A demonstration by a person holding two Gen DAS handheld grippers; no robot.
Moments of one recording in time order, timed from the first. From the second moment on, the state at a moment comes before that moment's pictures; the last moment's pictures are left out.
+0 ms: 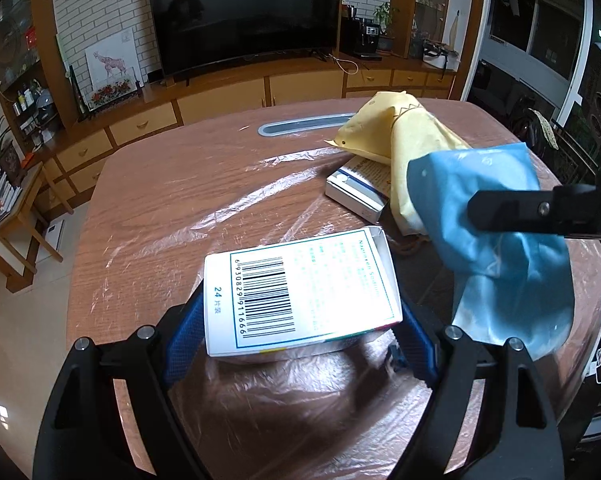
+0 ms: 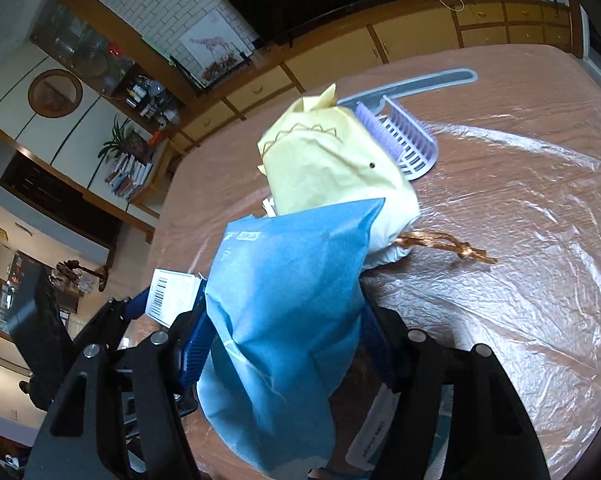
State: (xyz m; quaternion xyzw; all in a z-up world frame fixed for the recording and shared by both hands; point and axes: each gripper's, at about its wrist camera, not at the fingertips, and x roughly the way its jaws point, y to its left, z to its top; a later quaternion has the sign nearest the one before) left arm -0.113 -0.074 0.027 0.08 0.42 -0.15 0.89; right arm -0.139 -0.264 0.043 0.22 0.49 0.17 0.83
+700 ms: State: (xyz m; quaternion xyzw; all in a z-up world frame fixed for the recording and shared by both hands) left arm -0.162 -0.097 0.047 0.07 0.41 -0.18 0.89; right arm -0.195 -0.300 0.067 0.22 0.47 0.17 0.84
